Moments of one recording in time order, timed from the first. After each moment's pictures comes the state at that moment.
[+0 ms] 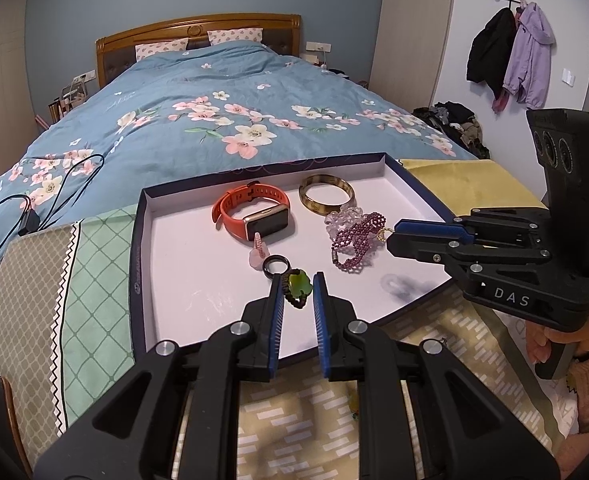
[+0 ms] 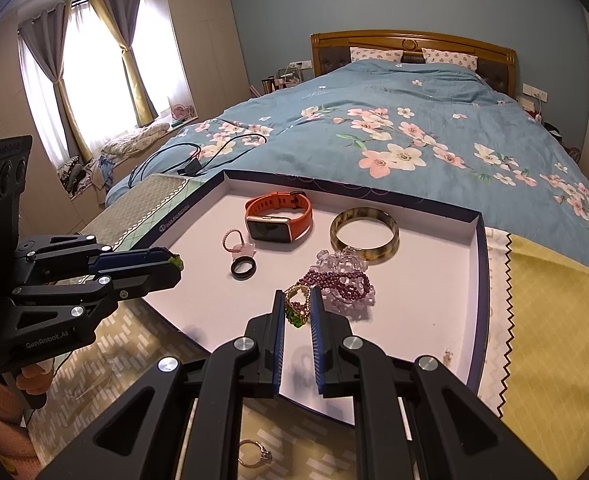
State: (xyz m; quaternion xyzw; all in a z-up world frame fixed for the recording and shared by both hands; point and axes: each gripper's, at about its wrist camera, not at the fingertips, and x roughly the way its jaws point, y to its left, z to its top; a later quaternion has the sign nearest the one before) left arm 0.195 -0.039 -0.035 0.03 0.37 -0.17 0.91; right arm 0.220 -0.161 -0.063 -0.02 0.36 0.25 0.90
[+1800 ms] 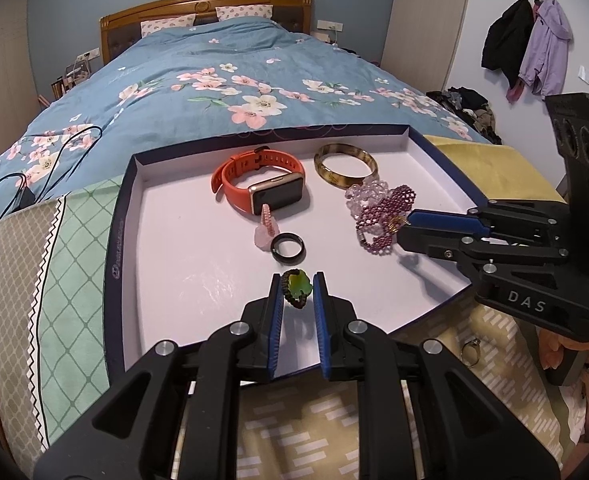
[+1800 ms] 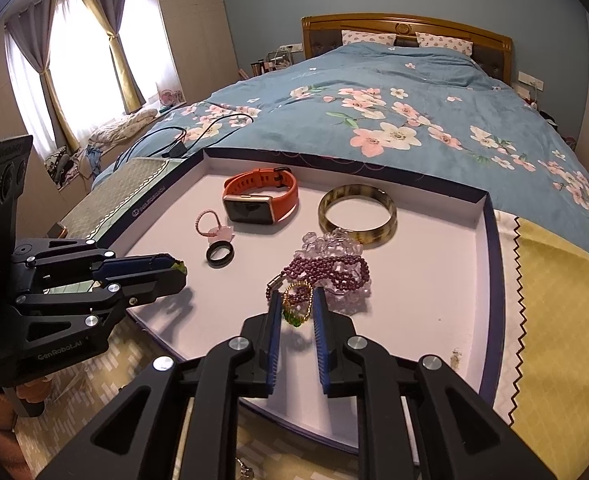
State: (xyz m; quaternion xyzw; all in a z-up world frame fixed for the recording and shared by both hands) left arm 0.222 -0.044 -0.068 0.02 0.41 -0.15 0.90; right arm 0.236 -0.156 -0.083 -0.03 0.39 0.23 0.89
